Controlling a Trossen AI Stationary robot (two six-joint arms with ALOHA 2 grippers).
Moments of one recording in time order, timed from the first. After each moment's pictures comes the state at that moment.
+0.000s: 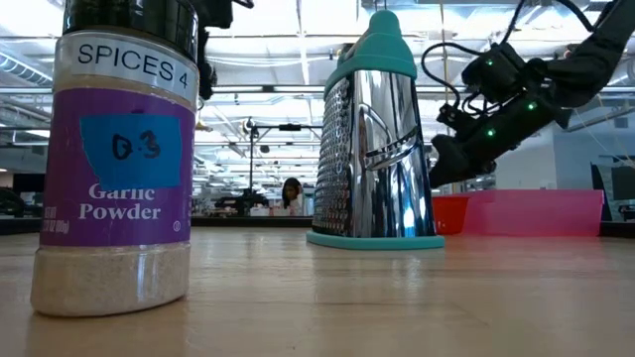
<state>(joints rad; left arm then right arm) 0.11 1.28 1.20 -0.99 -0.28 -0.19 -0.45 1.25 0.32 0.43 0.26 0.11</state>
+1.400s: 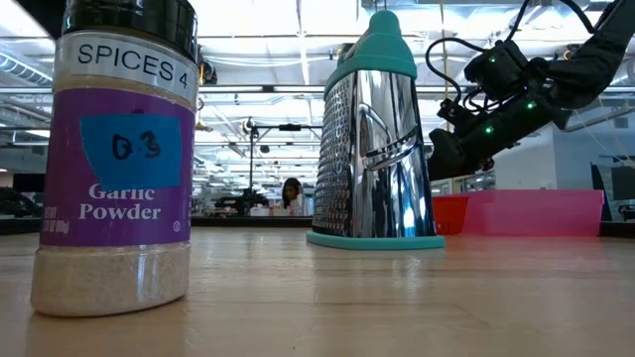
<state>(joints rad) -0.45 1.43 1.08 -0.76 -0.04 -0.30 -0.47 1.25 0.31 0.51 0.26 0.11</state>
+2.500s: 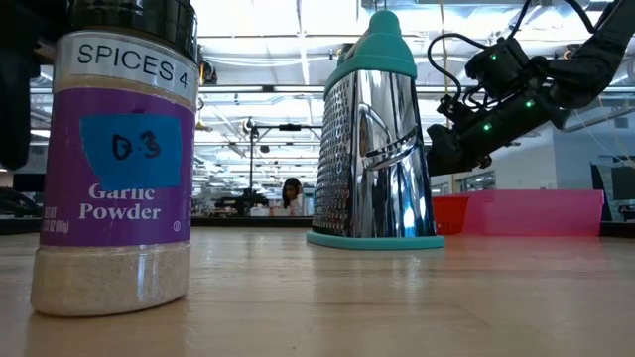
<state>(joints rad) -0.53 1.68 1.08 -0.62 0.03 -0.24 -0.47 1.25 0.31 0.55 0.26 0.11</state>
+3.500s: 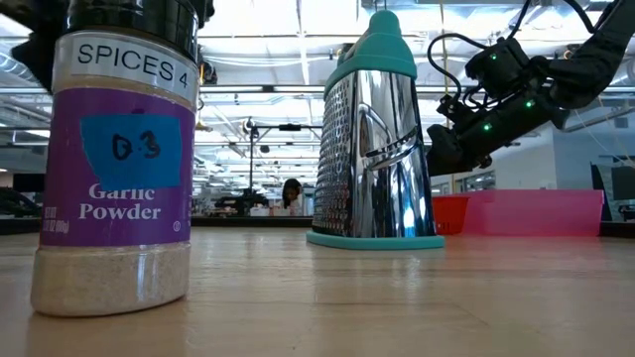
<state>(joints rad) -0.44 1.61 1.08 -0.69 0.00 -0.22 -0.47 1.25 0.31 0.54 0.26 0.11</state>
